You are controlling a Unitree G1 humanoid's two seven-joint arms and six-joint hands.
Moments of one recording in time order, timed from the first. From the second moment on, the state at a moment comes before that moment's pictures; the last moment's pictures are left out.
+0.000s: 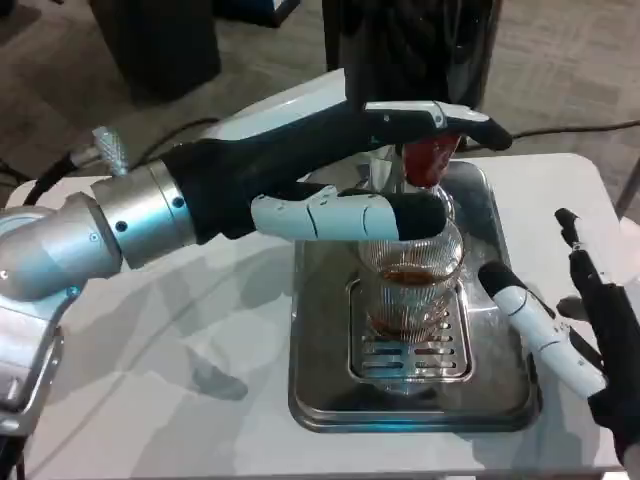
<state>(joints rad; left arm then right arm) -0.77 0.58 -0.06 -0.04 -0.07 -0.22 -0.79 0.00 -0.03 0.00 -0.59 -0.61 0.38 0.15</state>
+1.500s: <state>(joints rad) -0.78 0.59 -0.10 -0.01 -0.01 -0.34 -0.78 -0.04 -0.08 0.02 -0.54 -0.52 0.42 0.08</state>
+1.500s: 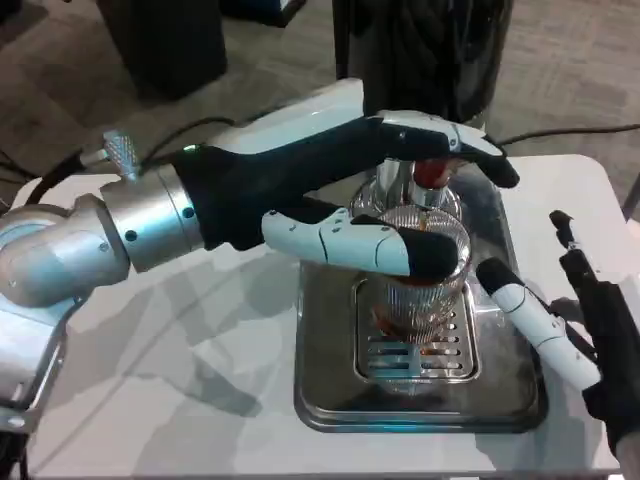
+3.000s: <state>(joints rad) -0.75 0.57 -0.01 -0.05 -0.15 -0.24 -0.76 -0.04 -0.09 0.10 -0.56 -0.49 0.46 0.09</state>
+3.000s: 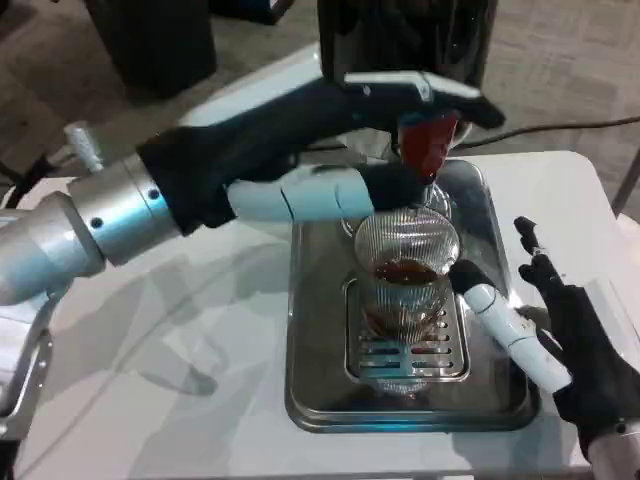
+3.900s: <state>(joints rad) -0.55 0.63 0.16 -0.16 -0.23 -0.24 -0.72 -0.04 -0.16 0.14 -0.55 -0.49 0.45 0.08</state>
